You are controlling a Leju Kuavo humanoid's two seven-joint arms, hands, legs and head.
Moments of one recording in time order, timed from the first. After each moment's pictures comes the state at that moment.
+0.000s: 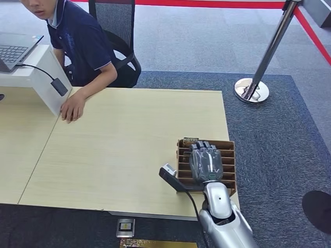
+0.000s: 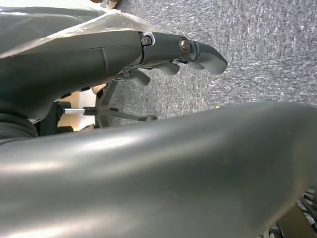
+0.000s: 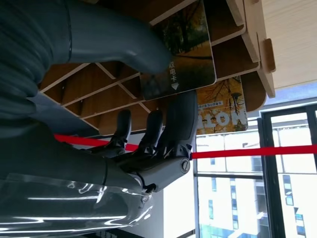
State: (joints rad) left arm -0.09 -0.18 1.19 -0.22 -1.24 0.18 -0.02; right arm -0.21 0.10 0.47 -1.07 1.55 -0.38 0.18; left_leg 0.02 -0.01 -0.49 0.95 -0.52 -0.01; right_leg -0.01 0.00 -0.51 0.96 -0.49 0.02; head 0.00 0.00
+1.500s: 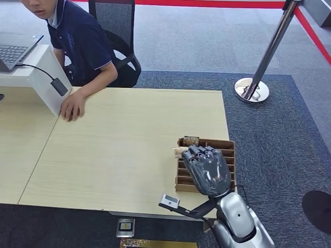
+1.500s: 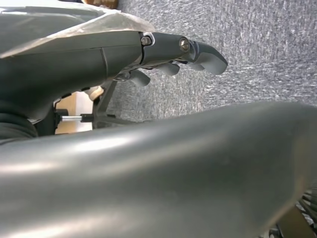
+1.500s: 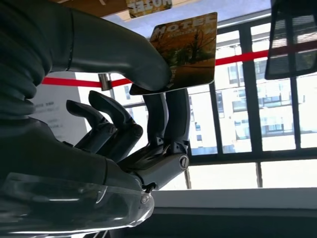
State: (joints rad) left arm -0.09 -0.17 1.17 -0.22 -1.26 0.16 -0.04; right arm -0.10 -0.04 0.54 -1.48 1.52 -0.46 -0.17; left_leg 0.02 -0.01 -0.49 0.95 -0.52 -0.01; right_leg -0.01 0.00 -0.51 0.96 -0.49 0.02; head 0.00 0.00
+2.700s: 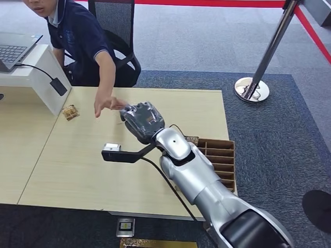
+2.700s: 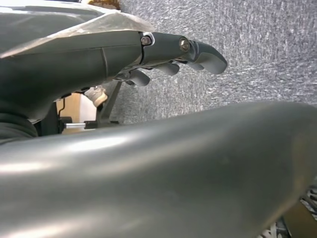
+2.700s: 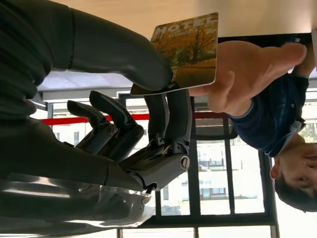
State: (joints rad) left arm -0.10 -0.17 1.16 -0.21 -1.30 0.17 -0.01; right arm -0.80 0.35 0.67 -0.53 1.31 -0.35 -0.27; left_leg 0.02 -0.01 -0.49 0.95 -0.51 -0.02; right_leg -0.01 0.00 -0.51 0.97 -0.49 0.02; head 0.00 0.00
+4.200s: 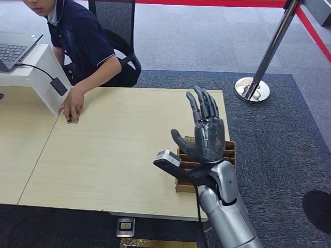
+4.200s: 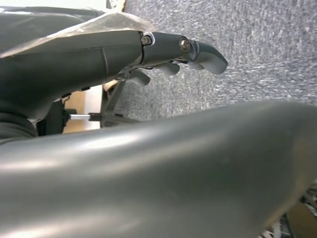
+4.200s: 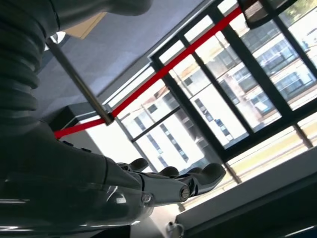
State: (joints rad) left arm -0.09 -0.19 1.17 -0.21 -1.25 0.21 -0.01; right arm -0.26 0.15 0.45 -1.33 1.18 -0.59 -0.25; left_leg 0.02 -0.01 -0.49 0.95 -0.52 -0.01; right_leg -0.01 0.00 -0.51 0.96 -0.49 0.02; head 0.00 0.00
